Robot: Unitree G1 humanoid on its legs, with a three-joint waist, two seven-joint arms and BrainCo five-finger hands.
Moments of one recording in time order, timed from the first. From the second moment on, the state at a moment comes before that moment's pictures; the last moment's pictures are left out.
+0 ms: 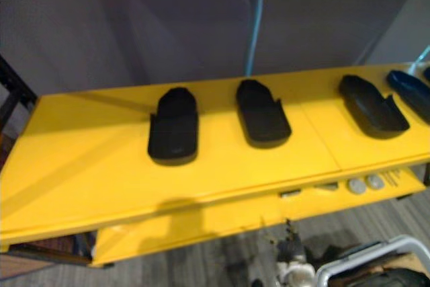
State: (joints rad) left arm 0.18 0.09 0.22 1.00 0.01 0.04 0.12; right arm 0.16 -0.10 -0.10 0.69 -0.08 -0.35 -0.11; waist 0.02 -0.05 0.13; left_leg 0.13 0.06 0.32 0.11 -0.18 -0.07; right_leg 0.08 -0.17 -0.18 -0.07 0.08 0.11
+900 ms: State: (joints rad) left arm 0.08 0.05 -0.01 0.99 -0.06 -0.04 0.07; right arm 0.21 -0.17 0.08 0.26 -0.13 -0.45 -0.12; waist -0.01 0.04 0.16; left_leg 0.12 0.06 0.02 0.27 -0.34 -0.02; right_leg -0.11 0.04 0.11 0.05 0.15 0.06
